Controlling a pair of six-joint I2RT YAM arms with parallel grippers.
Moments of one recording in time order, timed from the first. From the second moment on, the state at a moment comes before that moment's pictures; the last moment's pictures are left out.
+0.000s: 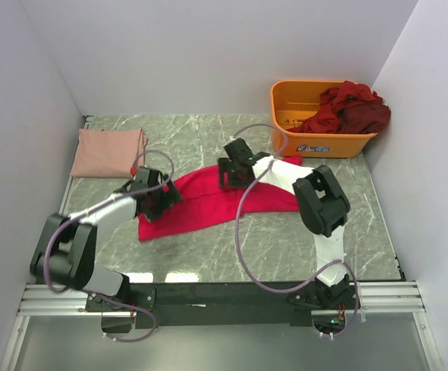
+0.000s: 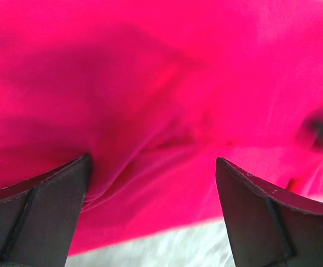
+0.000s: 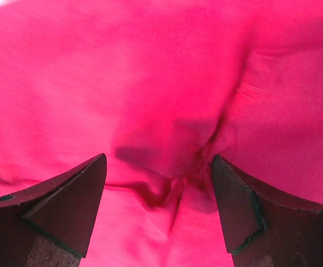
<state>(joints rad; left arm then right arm) -0.28 1.47 0.73 -0.20 0.04 -0.84 0.59 2.01 1.40 -0.40 0.08 0.51</state>
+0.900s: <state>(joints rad) -0.54 1.12 0.64 -0.55 0.08 -0.98 0.49 2.02 1.63 -0.56 -0.07 0.28</state>
